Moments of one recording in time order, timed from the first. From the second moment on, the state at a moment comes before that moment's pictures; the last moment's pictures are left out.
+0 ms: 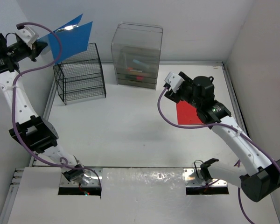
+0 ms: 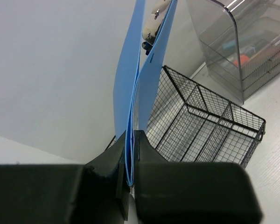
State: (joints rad) left arm 0.57 1.71 1.99 -0.56 1.13 0.75; right arm 0.45 1.10 1.01 -0.19 -0.12 -0.70
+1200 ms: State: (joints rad) left arm 0.57 1.61 1.93 -0.30 1.12 0.47; right arm 0.82 2.13 1.80 0.22 0.22 0.01
